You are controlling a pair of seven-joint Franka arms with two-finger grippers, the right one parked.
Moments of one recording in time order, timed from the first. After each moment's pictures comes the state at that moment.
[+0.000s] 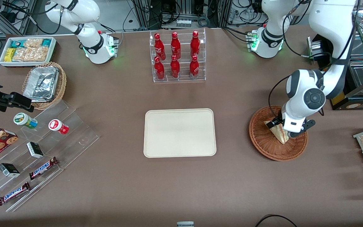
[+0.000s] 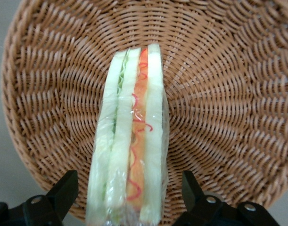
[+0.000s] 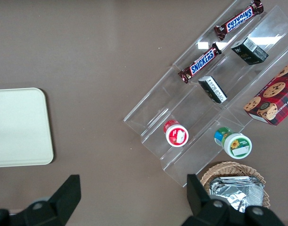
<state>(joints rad) -0.09 0.27 -0.03 -2.21 0.06 2.35 -0.69</state>
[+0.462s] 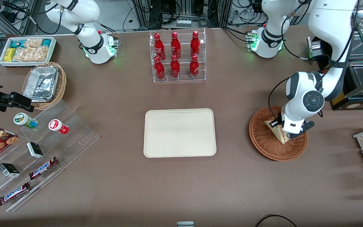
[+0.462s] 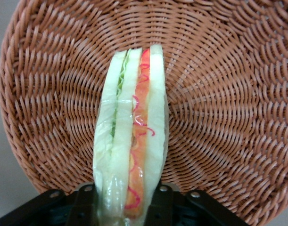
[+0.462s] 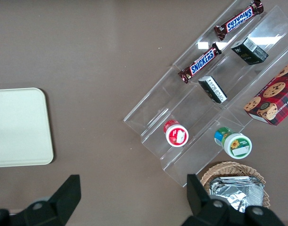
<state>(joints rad) -0.09 0.28 -0.03 -2.20 0.07 2.35 -0.68</state>
